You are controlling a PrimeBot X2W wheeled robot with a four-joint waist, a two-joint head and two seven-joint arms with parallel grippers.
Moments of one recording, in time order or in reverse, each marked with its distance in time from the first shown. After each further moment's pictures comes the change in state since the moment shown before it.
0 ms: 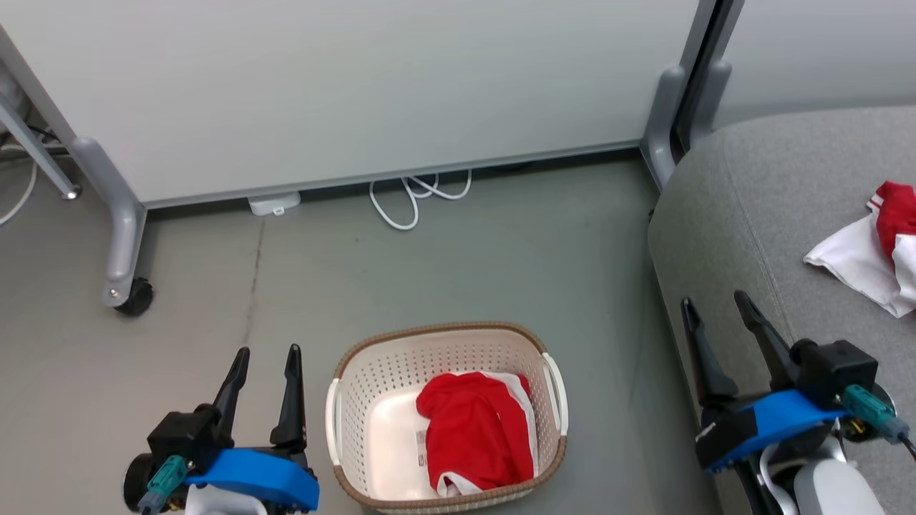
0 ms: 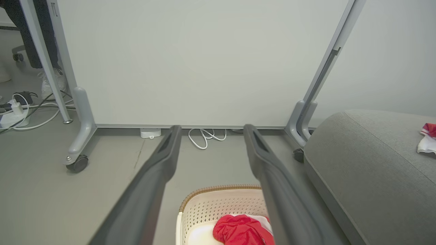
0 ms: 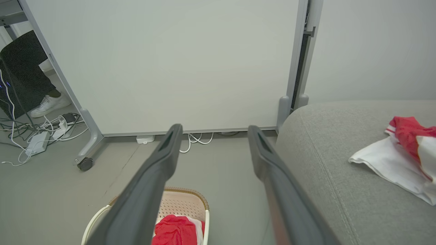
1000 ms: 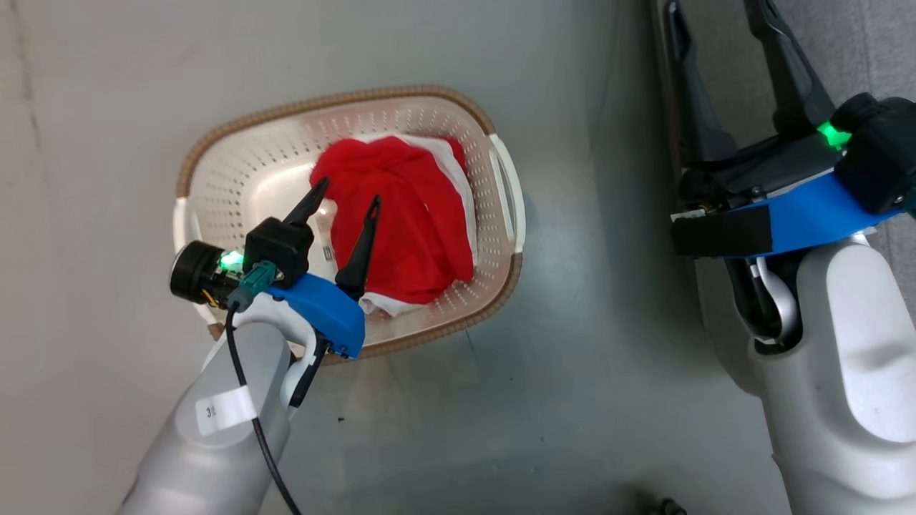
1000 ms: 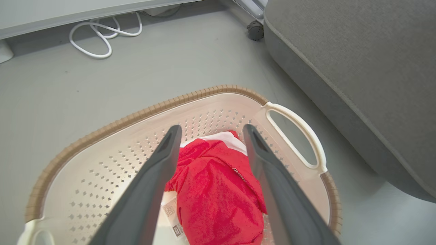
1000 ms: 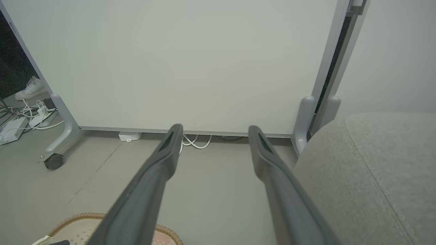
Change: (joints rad) left arm -0.548 0.061 -0.358 0.348 0.020 0.000 0.000; right arm -0.502 -0.004 0.116 -0.115 0.004 0.000 -0.028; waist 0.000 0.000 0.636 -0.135
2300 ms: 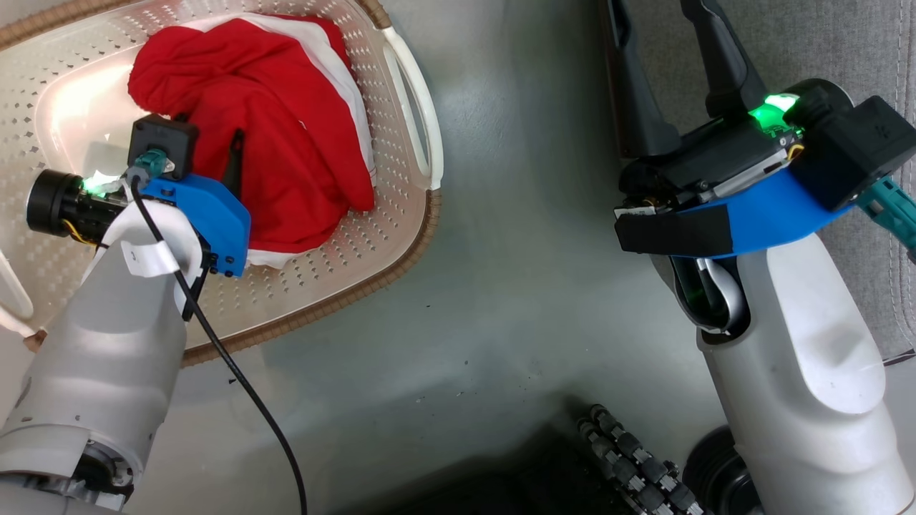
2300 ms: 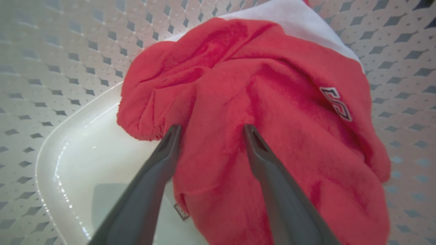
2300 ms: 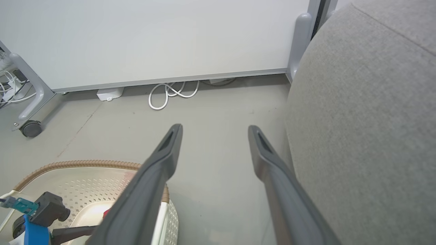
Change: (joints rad) left arm -0.366 0.085 -0.090 0.503 -0.038 0.024 0.042; right arm -0.078 0.030 0.120 0.097 0.121 0.000 -0.149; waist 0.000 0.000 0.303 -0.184
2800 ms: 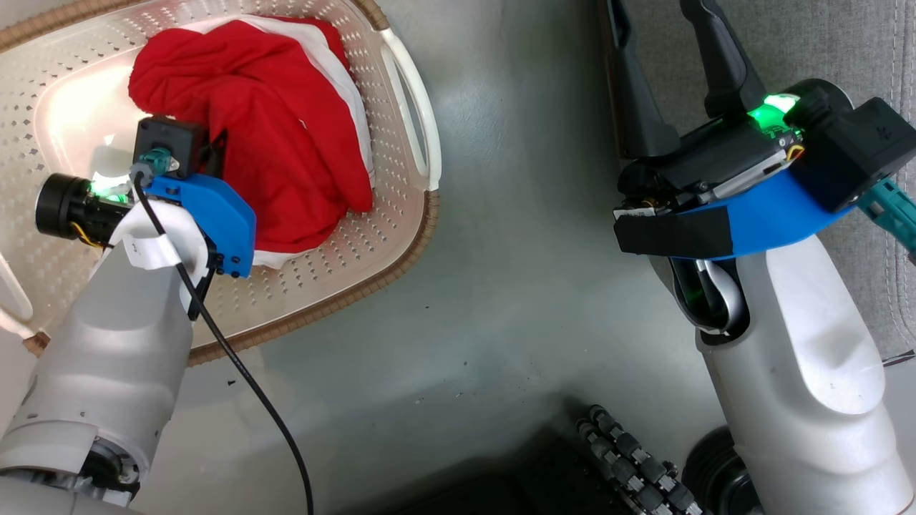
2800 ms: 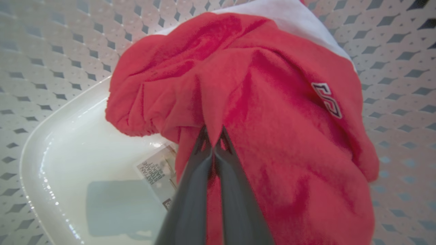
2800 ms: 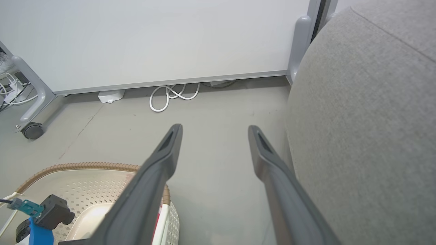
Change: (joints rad) left arm -0.011 -0.015 -0.014 0.028 -0.032 -0.014 0.016; right arm 0.001 0.000 0.003 -0.005 0.004 0.000 -0.003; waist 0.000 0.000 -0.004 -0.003
